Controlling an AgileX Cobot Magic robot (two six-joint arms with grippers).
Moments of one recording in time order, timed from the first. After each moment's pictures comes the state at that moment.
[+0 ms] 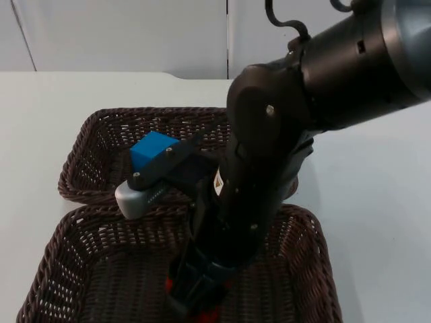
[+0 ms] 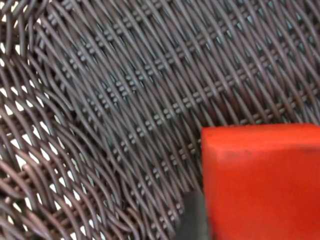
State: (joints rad) right arm 0.94 2.09 -1.31 0.16 0.63 -0.25; left arm -0.33 0.33 -0.52 0.01 0.67 -0.04
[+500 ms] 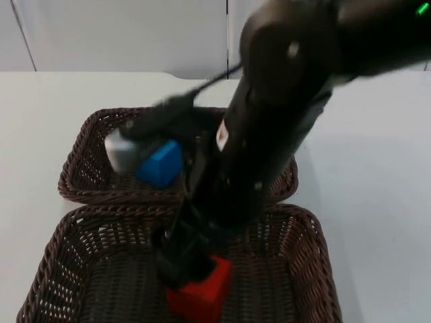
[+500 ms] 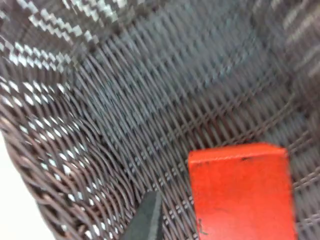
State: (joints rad) right arm 0.94 1.96 -1.33 0.16 0.66 -0.25; left arm -0.33 0.33 -0.52 0.01 0.67 -0.04
